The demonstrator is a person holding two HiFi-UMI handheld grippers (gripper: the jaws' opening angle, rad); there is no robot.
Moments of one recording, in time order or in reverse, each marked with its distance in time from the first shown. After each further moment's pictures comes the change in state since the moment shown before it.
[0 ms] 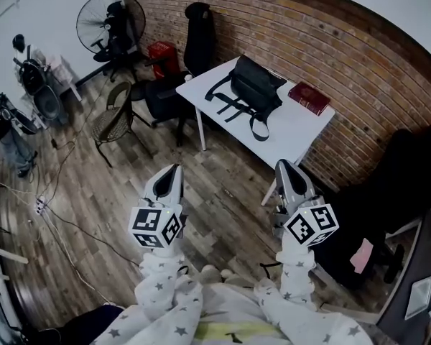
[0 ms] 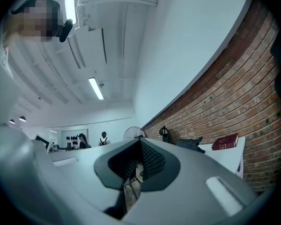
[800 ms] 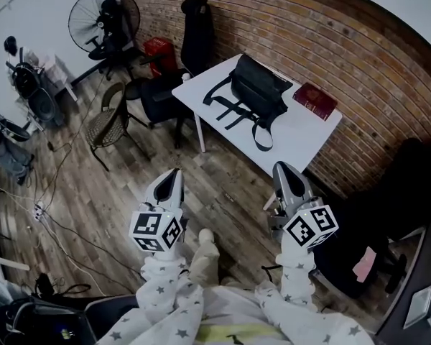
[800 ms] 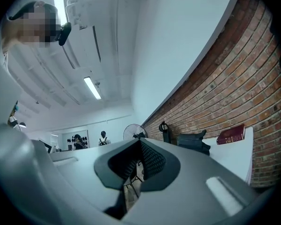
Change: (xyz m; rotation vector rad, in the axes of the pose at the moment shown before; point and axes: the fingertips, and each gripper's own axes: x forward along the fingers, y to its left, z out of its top) left arm 0.076 0.036 -0.023 -0.041 0.046 0.004; right arm 0.074 -0.041 -0.024 0.056 0.039 0.010
